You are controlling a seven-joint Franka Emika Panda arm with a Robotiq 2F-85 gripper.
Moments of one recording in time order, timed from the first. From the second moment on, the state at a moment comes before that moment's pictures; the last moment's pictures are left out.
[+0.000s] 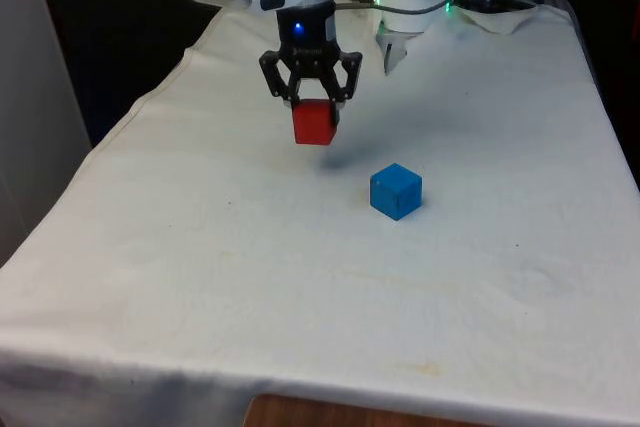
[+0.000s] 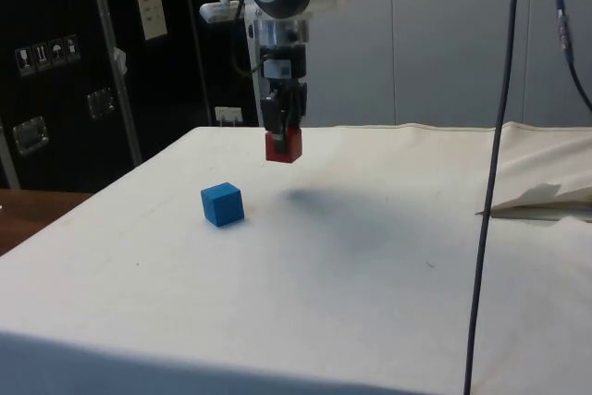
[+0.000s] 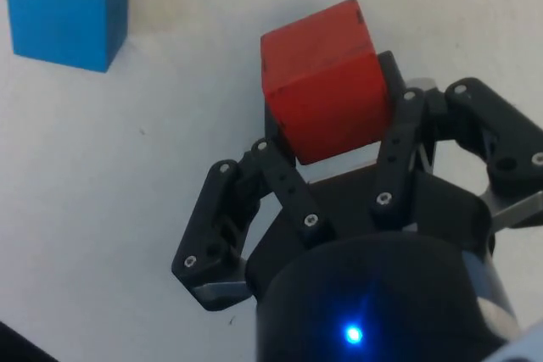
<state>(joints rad) 0.12 0.35 -0.33 -2.17 0.27 2.53 -0.34</state>
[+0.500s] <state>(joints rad) 0.12 0.36 -0.29 -2.11 0.25 2.47 -0.29</state>
